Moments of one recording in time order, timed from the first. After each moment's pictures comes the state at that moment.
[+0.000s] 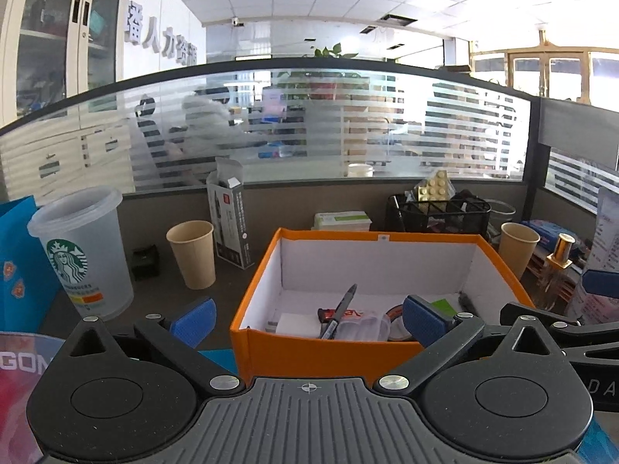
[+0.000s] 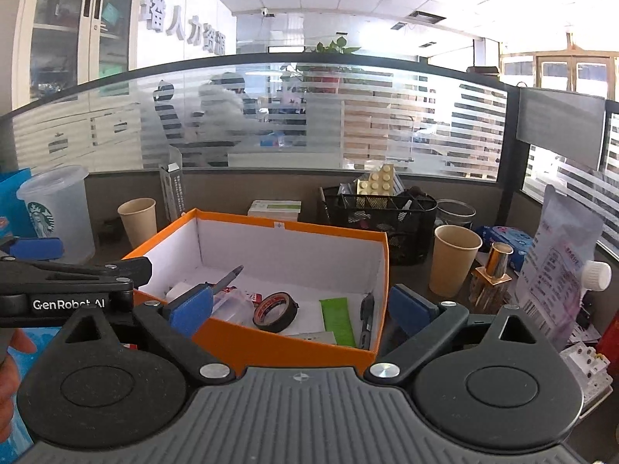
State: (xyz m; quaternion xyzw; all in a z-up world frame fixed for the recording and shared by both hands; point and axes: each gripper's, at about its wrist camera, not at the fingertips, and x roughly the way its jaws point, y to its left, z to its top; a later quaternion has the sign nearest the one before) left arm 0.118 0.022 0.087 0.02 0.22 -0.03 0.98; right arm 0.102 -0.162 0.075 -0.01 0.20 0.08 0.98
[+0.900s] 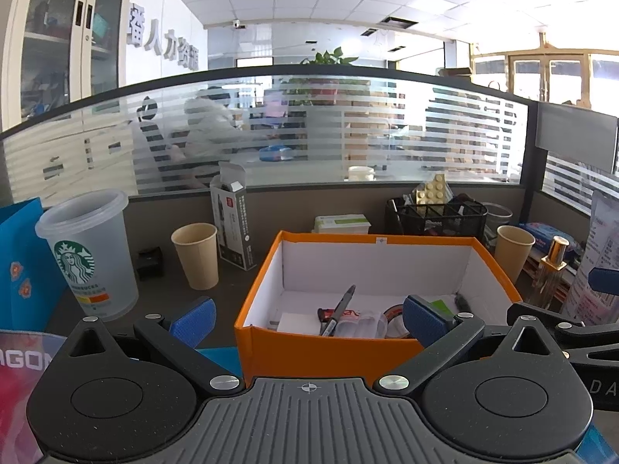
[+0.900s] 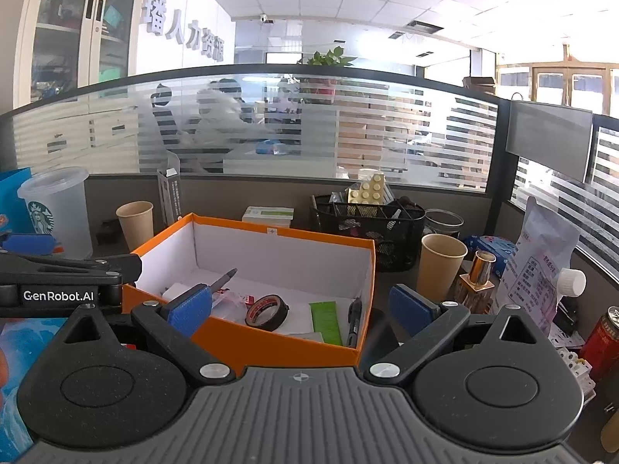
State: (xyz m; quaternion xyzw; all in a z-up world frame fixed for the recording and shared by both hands) left arm 0.103 0.020 0.094 0.02 0.21 -0.02 0.98; right arm 0.086 -0.164 0.080 -0.03 0.19 0.07 0.98
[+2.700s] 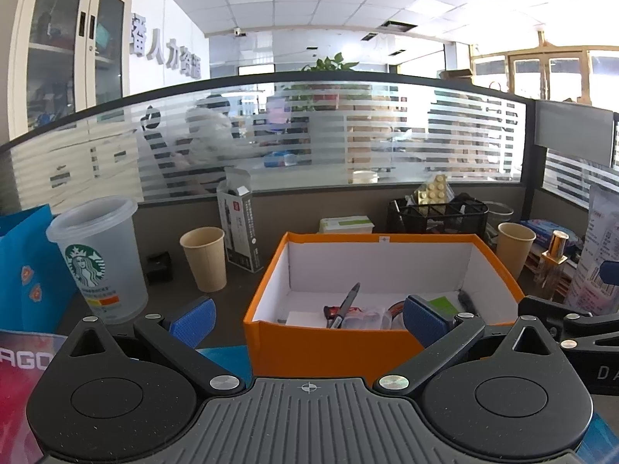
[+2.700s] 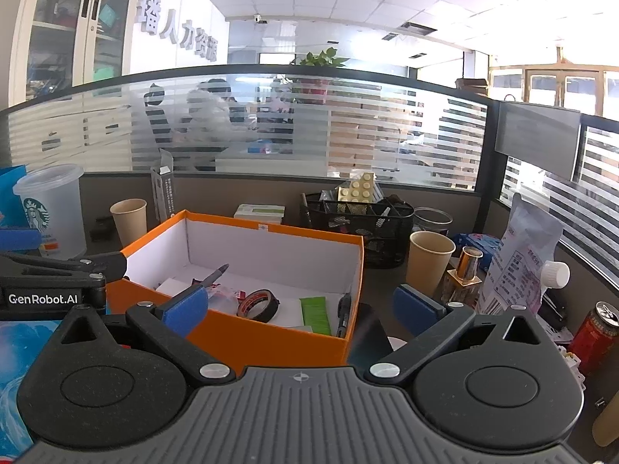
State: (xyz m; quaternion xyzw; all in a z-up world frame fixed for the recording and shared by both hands) left arm 0.091 0.022 0.089 0.03 0.20 -0.02 0.98; right arm 0.079 -0.171 0.077 -0.03 0.19 0.05 0.98
